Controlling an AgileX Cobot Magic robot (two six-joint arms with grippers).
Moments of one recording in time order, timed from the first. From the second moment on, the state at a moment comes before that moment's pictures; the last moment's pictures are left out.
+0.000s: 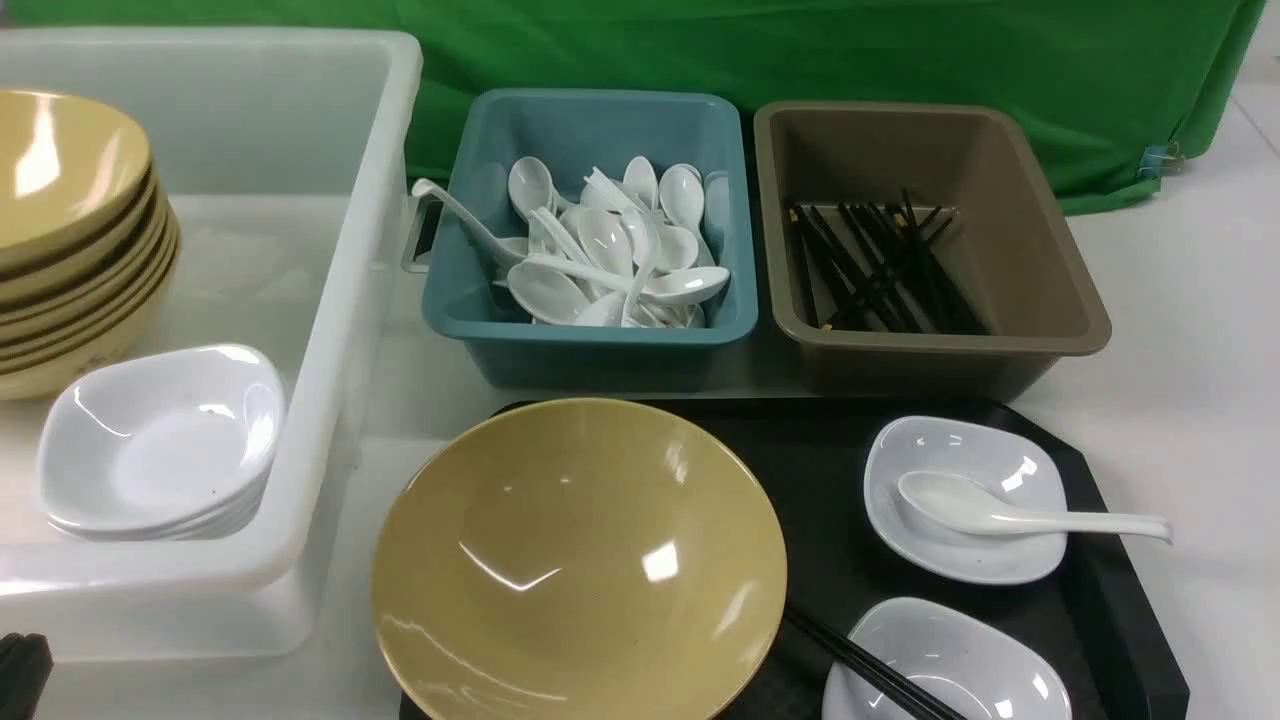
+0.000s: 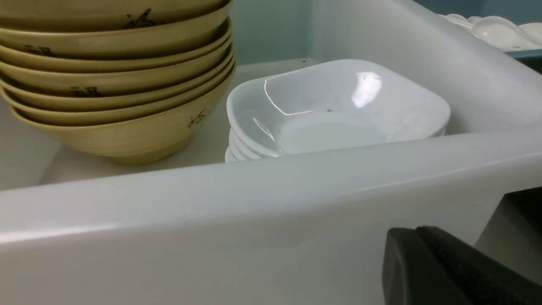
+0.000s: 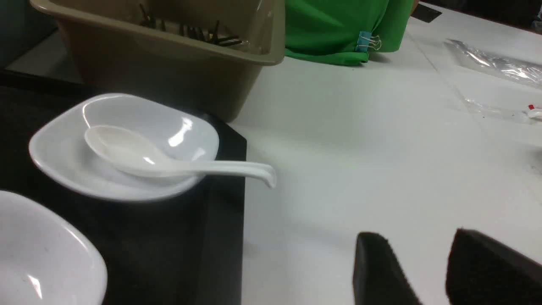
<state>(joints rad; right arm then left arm) -0.02 0.00 0.01 -0.05 0.25 -0.10 0.00 0.00 0.01 -0.03 0.22 0.14</state>
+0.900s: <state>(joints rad) -0.02 0.00 0.01 -0.05 0.23 -0.10 0.00 0.00 0.01 -0.45 -0.51 -0.16</state>
